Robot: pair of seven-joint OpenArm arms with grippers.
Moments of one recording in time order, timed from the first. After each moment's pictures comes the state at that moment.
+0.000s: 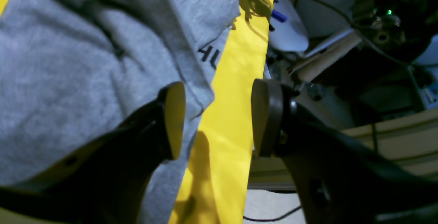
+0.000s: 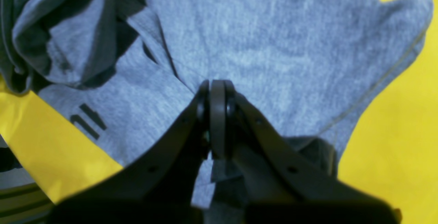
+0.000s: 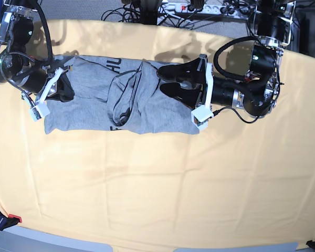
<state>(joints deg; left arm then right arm) -5.4 -22.0 10.9 97.7 -86.9 -43.9 81.5 -11.0 18.0 22.9 102.7 44.3 41.8 -67.0</state>
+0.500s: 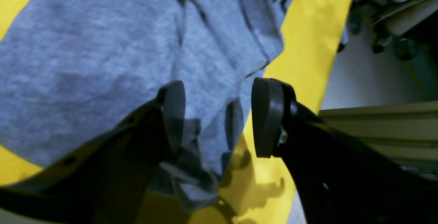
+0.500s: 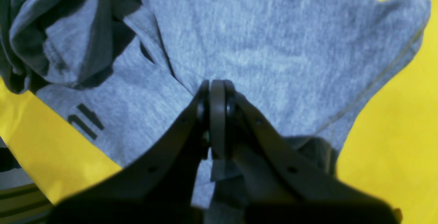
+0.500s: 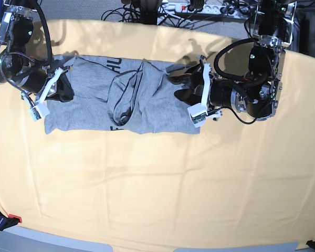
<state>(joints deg) -5.6 -22.1 11.2 100.9 -65.4 -43.9 81.0 -11.0 18.0 22.9 102.7 44.4 41.8 -67.0</state>
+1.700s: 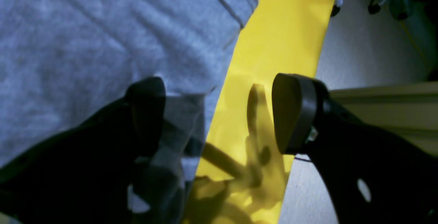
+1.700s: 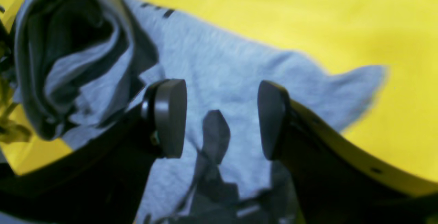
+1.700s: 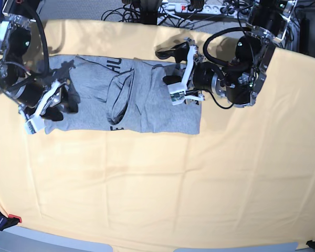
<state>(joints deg) -4.0 -23.0 21.5 100.9 -57.8 -43.9 74.8 -5.1 18.0 25.3 103.2 46.7 41.8 -68.7</state>
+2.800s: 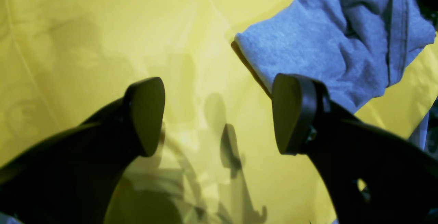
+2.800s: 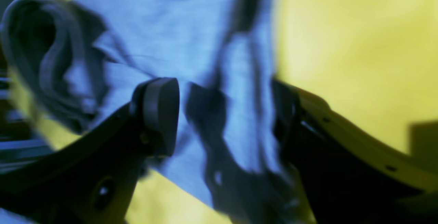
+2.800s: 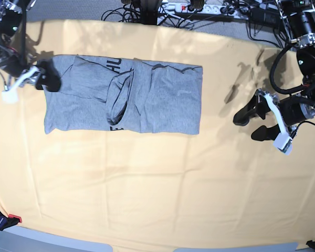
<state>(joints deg) -2.4 -28.7 -20.1 100.9 -66.3 -40.4 75.4 -11.7 14.8 37.9 88.1 63.6 41.6 -76.8</state>
